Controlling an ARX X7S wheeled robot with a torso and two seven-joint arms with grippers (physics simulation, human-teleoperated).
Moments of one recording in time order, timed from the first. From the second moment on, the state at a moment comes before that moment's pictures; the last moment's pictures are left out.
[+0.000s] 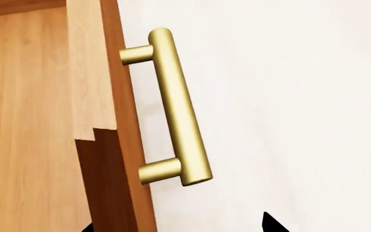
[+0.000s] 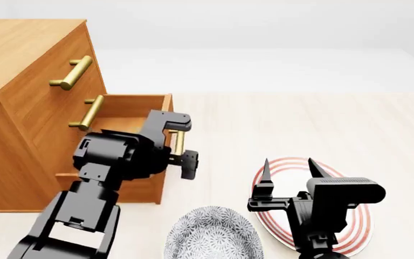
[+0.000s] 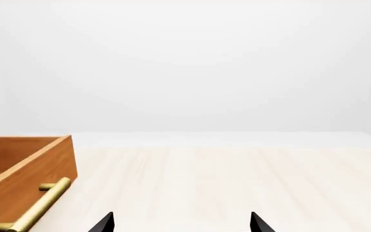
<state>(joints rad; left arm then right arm) -1.11 -0.05 0.33 -0.71 -0.37 -1.19 0.00 0.11 0.32 -0.23 -0.44 0.35 0.36 0.35</state>
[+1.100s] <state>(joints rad) -0.91 -0.12 0.17 0.14 -0.86 -1.25 -0.39 0.13 0.33 -0.25 -0.43 0.36 0.36 0.36</state>
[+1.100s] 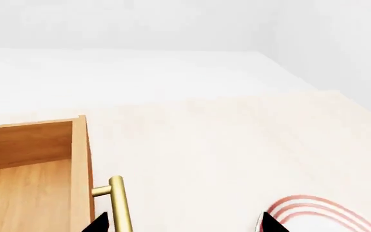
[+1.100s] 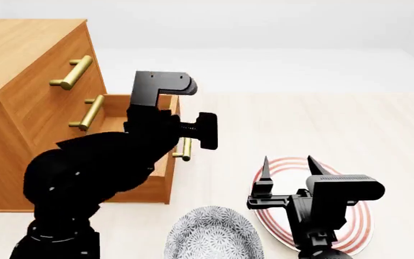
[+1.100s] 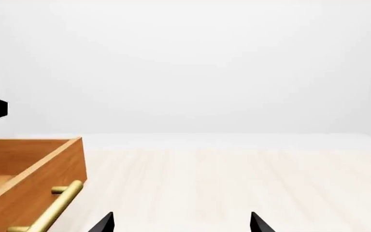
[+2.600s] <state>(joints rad) -0.73 -0.31 0.28 0.79 -0.48 -0.74 -0.52 0.80 0.42 -0.39 -0.89 0.19 0.72 0.43</state>
